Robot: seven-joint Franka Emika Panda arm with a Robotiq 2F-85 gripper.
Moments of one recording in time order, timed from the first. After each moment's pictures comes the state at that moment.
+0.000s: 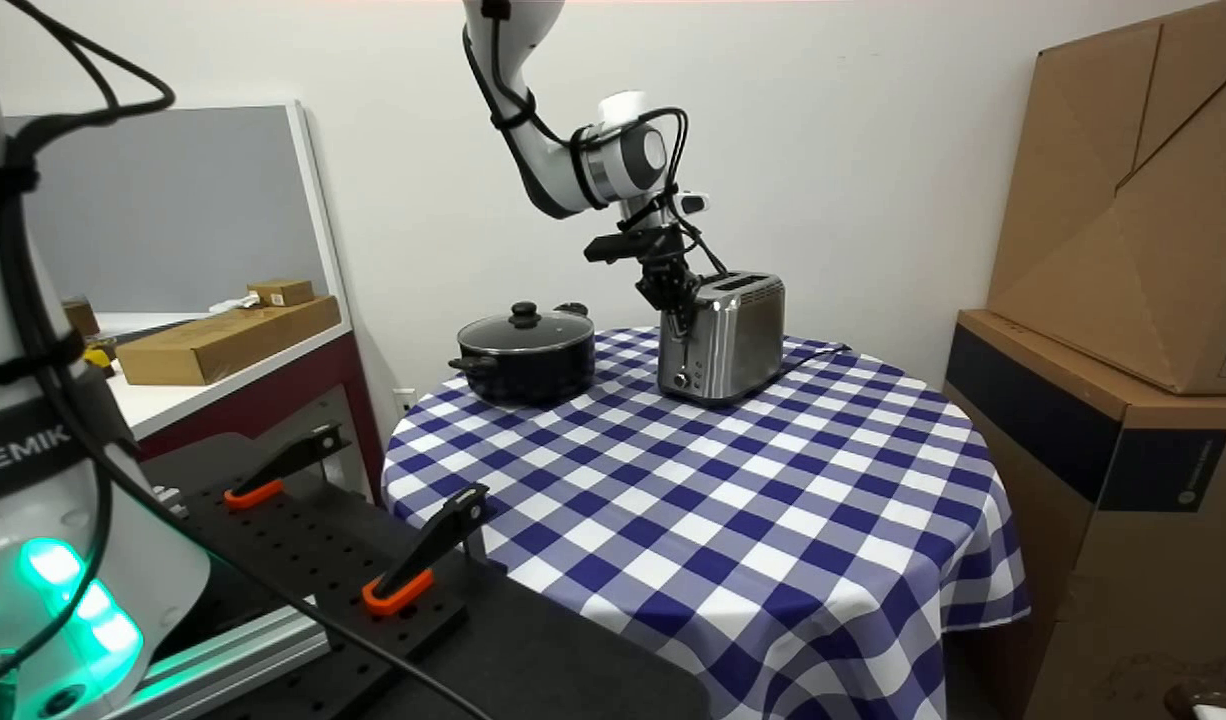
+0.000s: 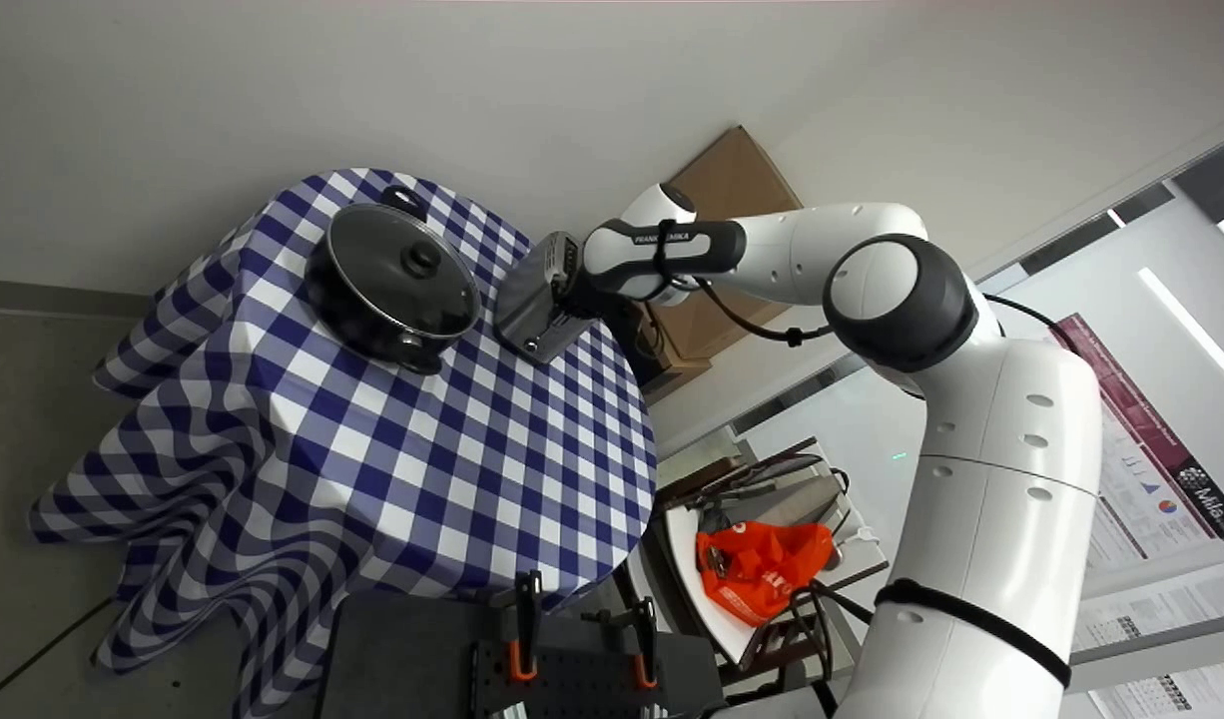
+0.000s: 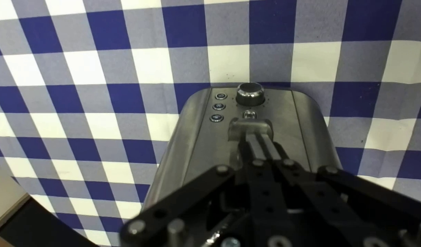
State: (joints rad) arm 0.12 0.88 -0.12 -1.56 -0.23 2.57 0.41
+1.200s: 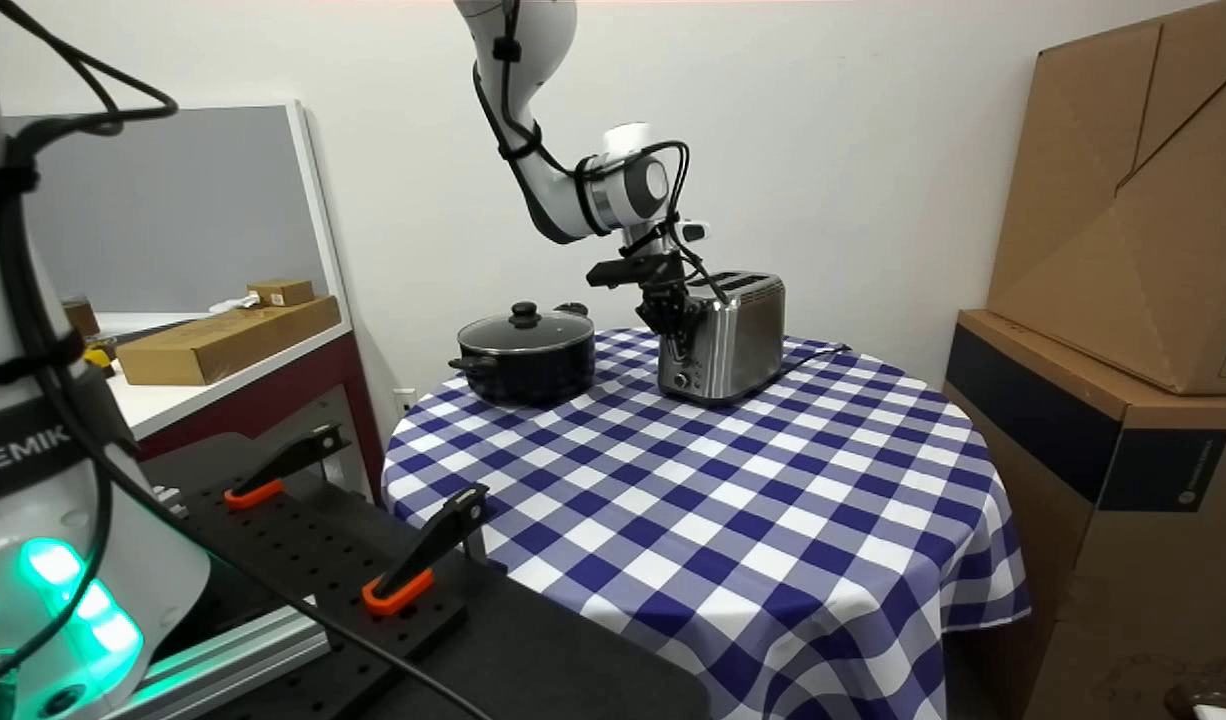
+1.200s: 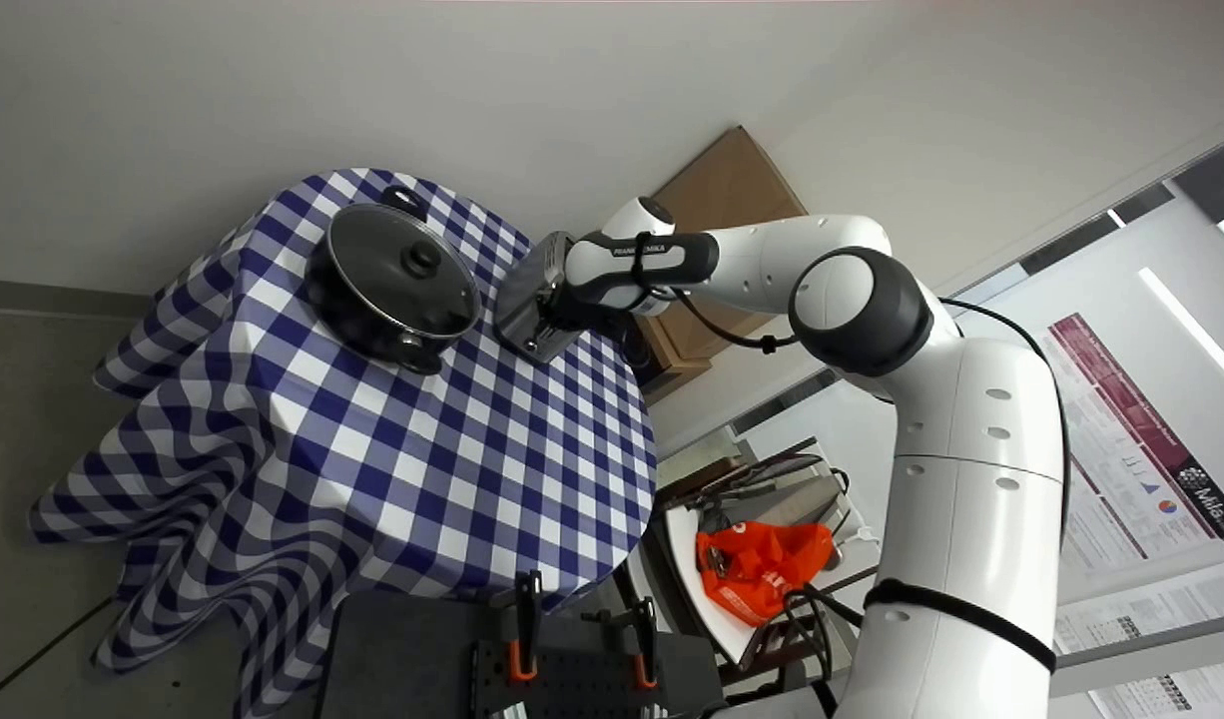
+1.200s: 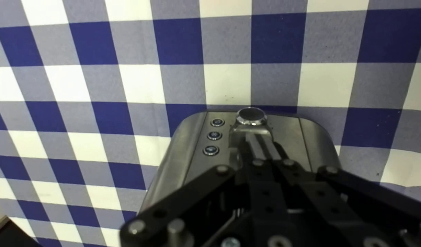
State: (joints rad) arm 0.12 0.97 -0.12 -1.49 -0.21 2.55 0.39
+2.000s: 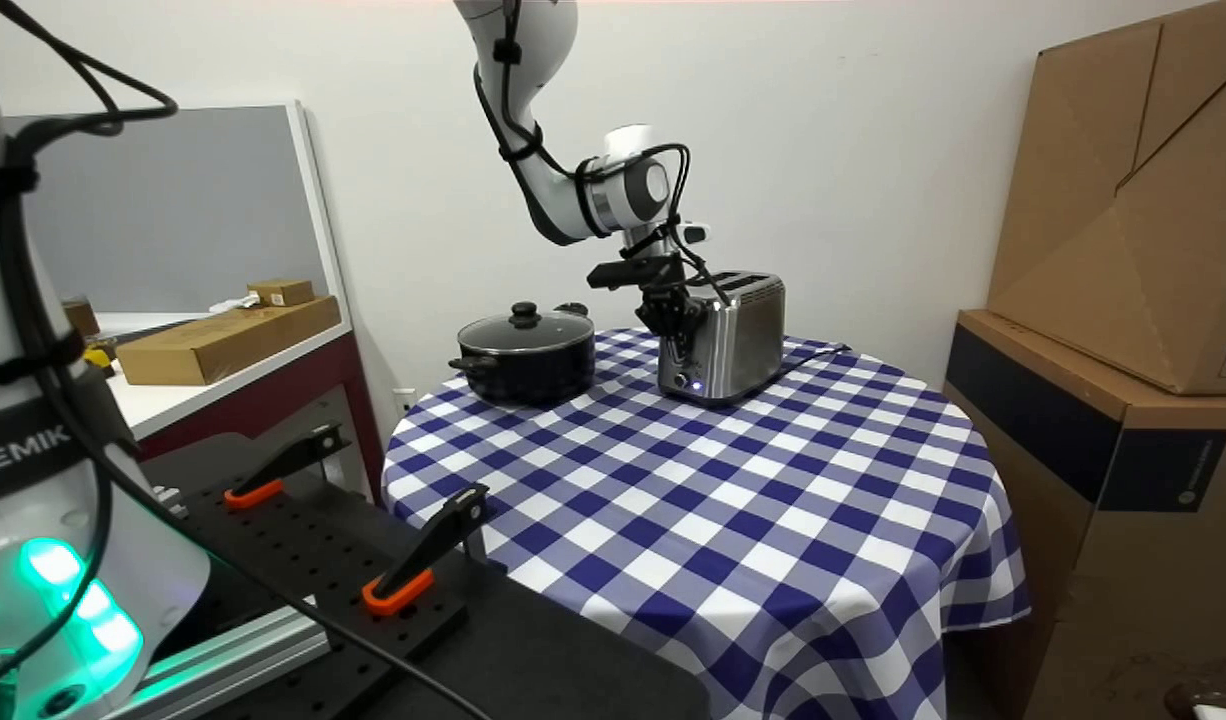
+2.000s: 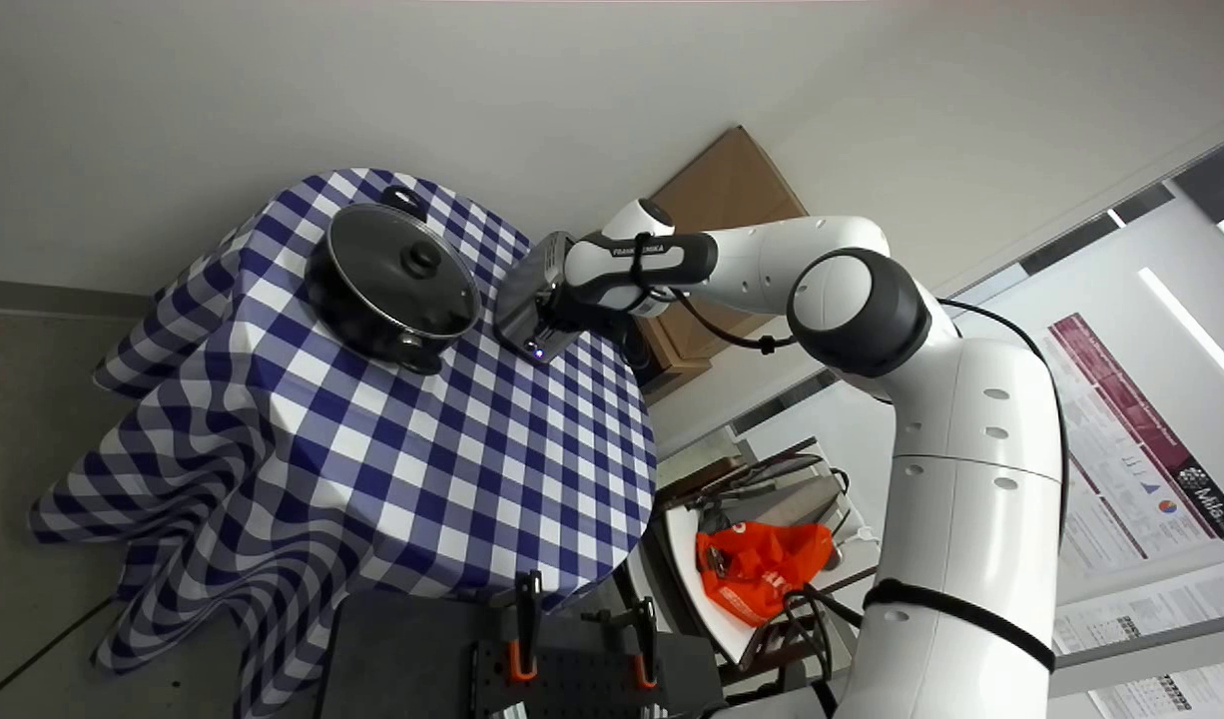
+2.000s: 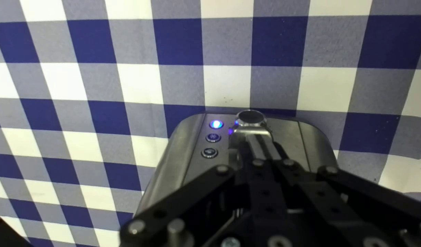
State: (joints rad) arm 0.11 0.98 -0.12 -1.49 -0.20 2.55 0.35
